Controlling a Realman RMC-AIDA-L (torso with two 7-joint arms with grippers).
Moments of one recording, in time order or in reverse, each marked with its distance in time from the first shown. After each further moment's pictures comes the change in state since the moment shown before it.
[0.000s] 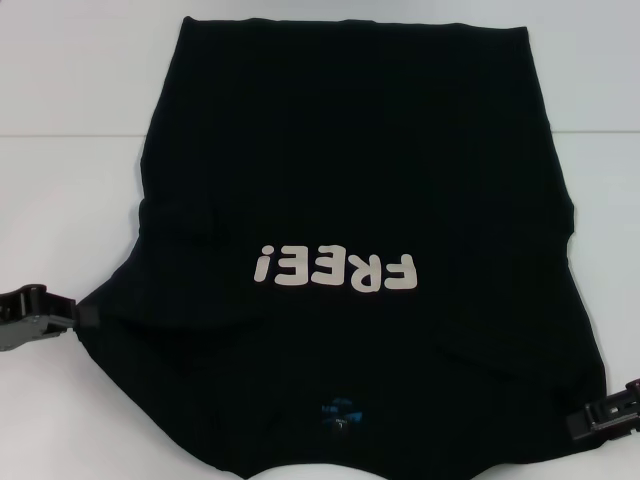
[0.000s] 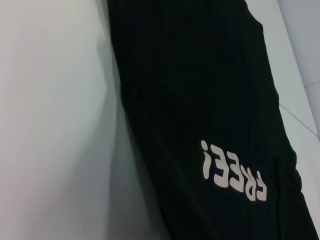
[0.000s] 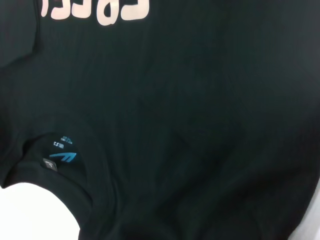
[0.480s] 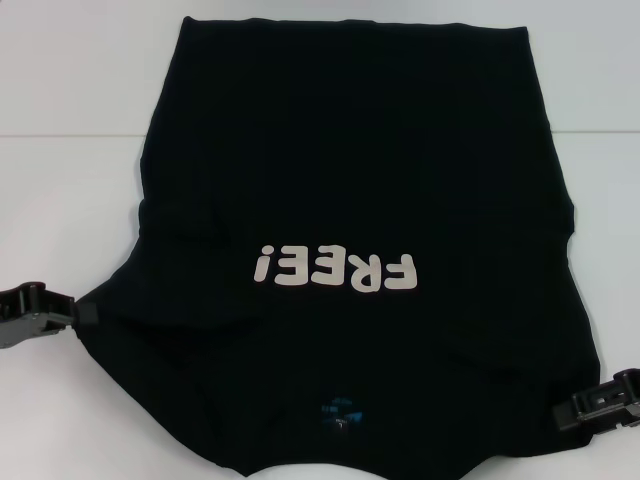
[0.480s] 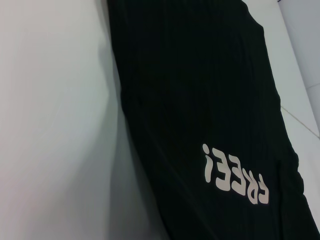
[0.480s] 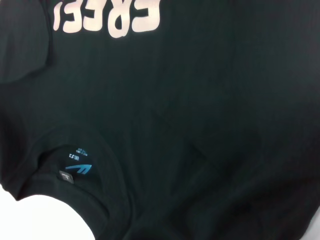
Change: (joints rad) left arm -0.002 0.002 0.000 0.000 0.000 -0.008 0.003; right arm 0.020 -0.001 0.029 0.041 0.011 0.010 0.015
